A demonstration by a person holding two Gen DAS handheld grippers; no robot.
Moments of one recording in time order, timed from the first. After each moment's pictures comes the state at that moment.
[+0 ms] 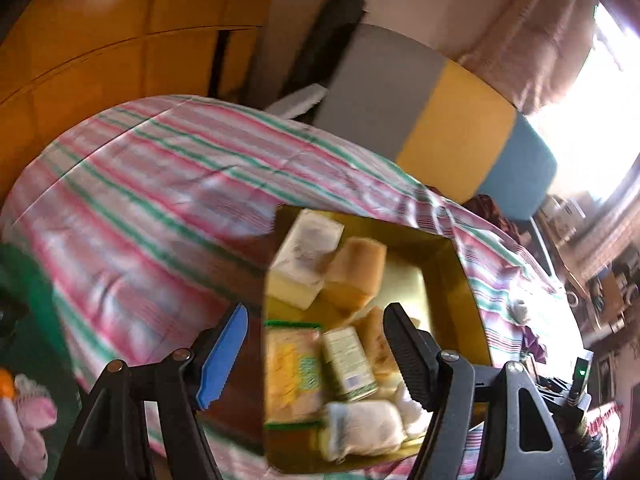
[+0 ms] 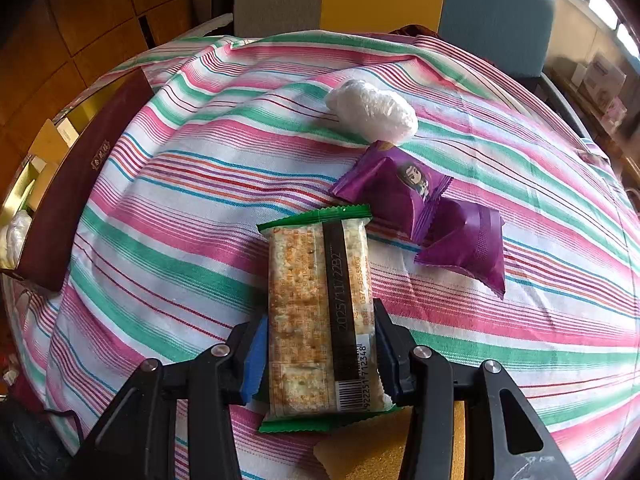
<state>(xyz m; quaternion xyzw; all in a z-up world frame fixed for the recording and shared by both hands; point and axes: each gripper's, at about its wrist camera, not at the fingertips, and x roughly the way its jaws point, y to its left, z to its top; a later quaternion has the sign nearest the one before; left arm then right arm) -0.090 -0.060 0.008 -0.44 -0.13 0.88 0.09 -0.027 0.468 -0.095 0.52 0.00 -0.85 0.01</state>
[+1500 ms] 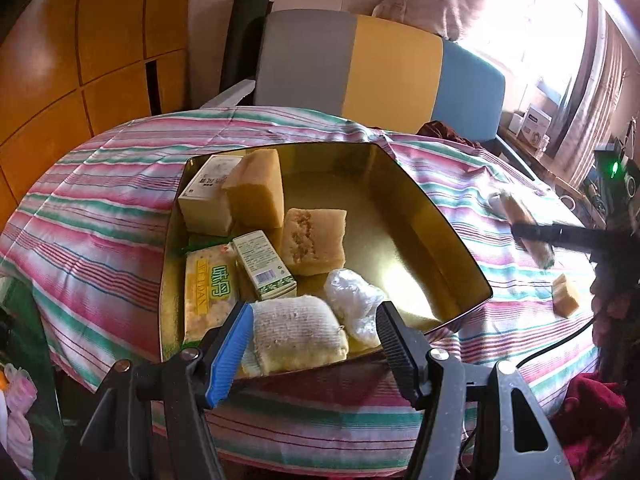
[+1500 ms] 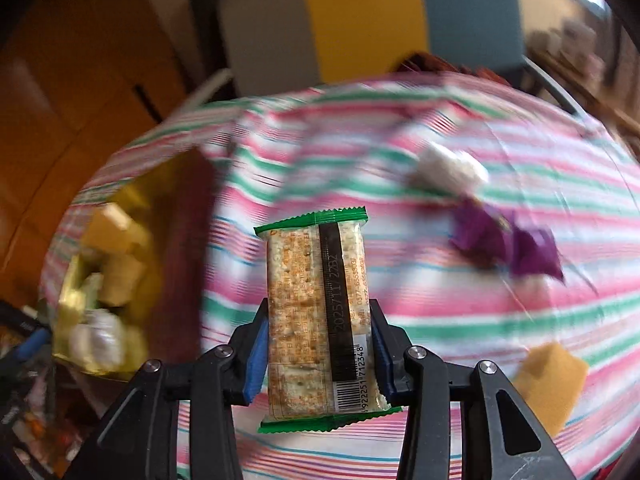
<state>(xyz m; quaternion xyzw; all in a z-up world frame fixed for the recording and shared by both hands) -0.007 0.035 -0.028 -0.42 0.00 0.90 0.16 -0.037 0.362 -0.027 0.46 -0.12 -0.88 0.01</state>
